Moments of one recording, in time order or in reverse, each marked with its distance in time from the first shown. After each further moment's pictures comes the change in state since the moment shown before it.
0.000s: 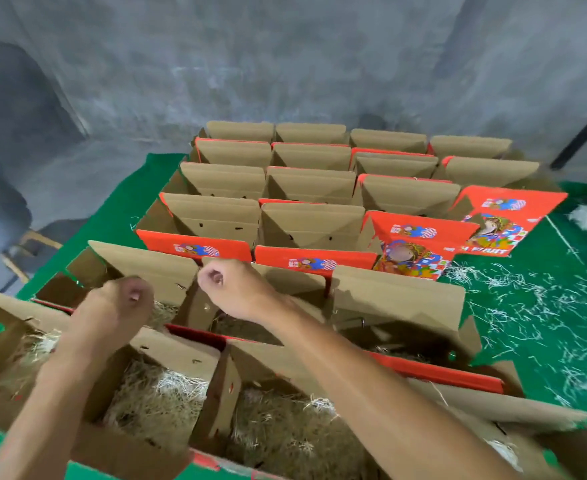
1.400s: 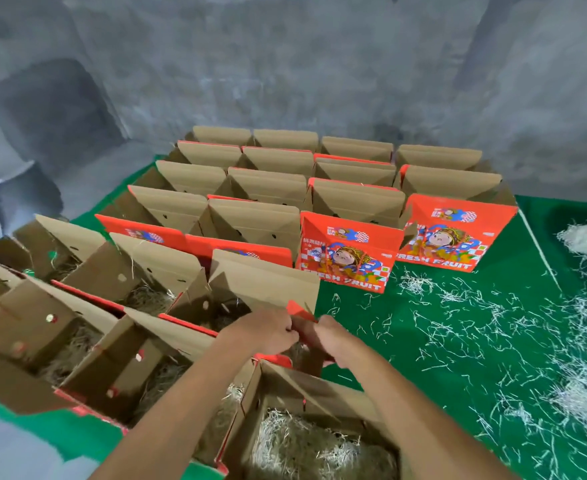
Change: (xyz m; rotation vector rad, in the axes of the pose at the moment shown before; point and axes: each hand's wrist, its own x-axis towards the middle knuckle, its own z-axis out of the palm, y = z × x) left_hand -0.140 0.331 0.169 0.184 -0.687 0.353; right_hand -0.171 0.231 -0.197 0.272 -0.153 0.748
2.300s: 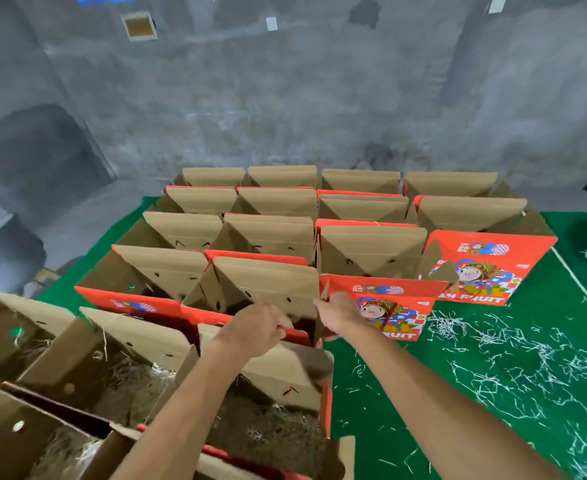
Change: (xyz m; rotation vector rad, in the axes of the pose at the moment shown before) left_hand 0.095 -0.072 -0.105 0.109 0.189 0.242; right_hand 0.126 -0.122 -0.047 -0.070 0.341 -0.149
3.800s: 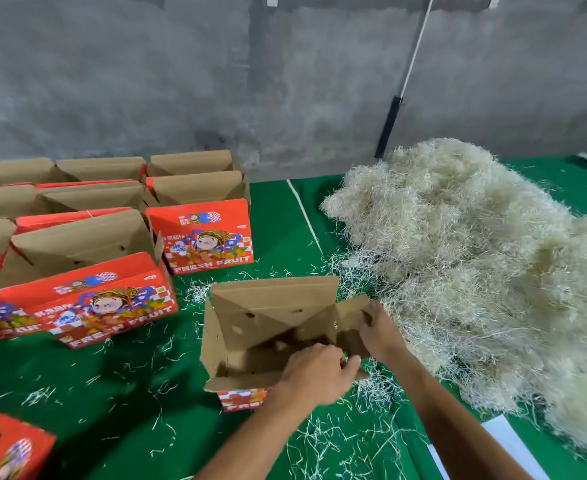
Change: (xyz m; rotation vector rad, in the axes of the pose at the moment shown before) left_hand 0.088 0.610 0.238 -0.157 -0.088 0.293; right_hand -0.183 0.471 -0.459 -0.082 0.482 0.150
